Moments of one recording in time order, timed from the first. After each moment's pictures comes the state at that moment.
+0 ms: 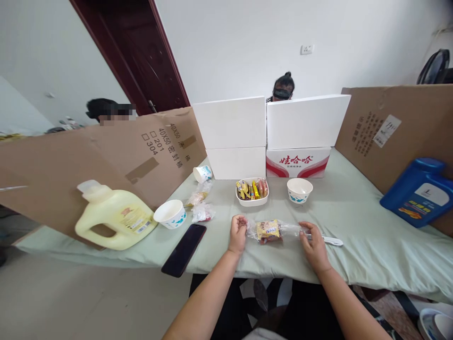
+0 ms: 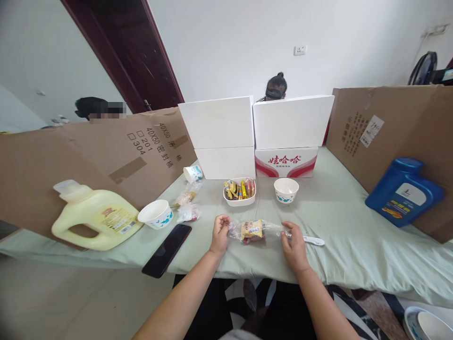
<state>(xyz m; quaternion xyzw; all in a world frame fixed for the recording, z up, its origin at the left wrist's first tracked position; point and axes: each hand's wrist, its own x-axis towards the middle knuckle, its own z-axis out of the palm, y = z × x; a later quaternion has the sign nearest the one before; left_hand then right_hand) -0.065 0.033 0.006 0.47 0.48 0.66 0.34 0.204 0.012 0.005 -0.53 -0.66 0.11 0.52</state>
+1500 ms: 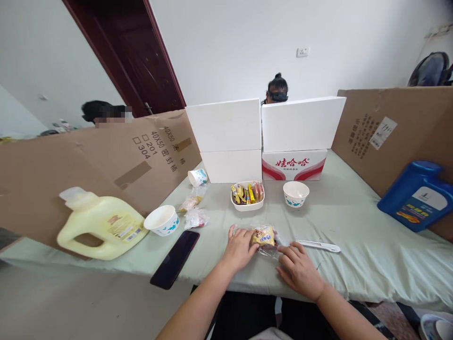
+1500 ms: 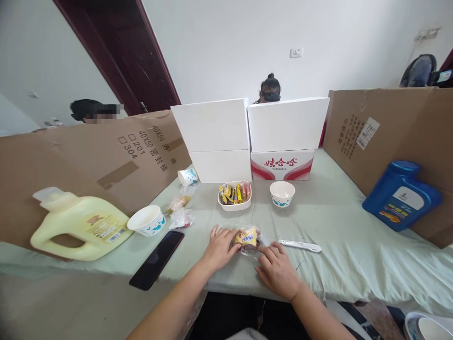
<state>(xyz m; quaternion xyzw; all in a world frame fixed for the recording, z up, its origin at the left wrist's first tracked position) -0.053 0.003 0.053 0.80 0.55 0.24 0.04 0.185 -0.026 0.031 -0.33 -0.89 -0.04 0.30</state>
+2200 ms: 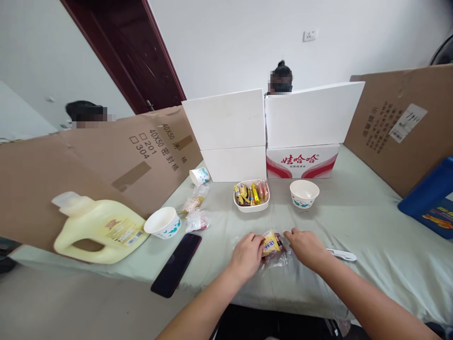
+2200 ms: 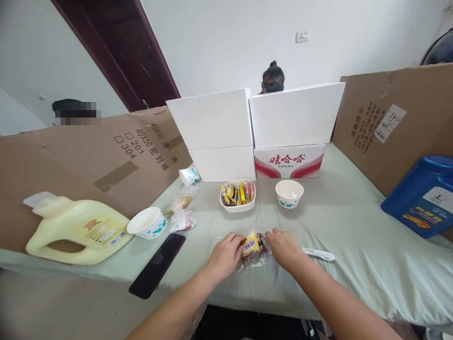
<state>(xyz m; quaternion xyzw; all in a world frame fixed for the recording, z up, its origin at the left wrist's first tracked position) -0.036 0.003 0.068 0.78 0.58 0.21 0.11 0.174 0.043 0.070 -0.49 -0.87 0.00 0.03</state>
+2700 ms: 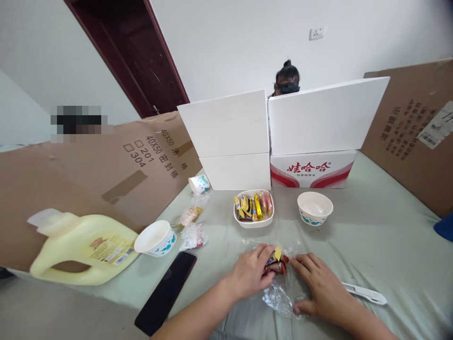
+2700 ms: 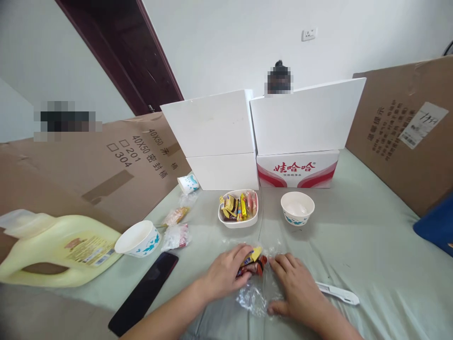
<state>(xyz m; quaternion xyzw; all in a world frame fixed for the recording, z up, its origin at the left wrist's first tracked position) -0.042 0.046 0.067 0.85 0.49 0.17 0.12 0.203 0.048 0.025 -0.40 -0.89 0.14 0.18</state>
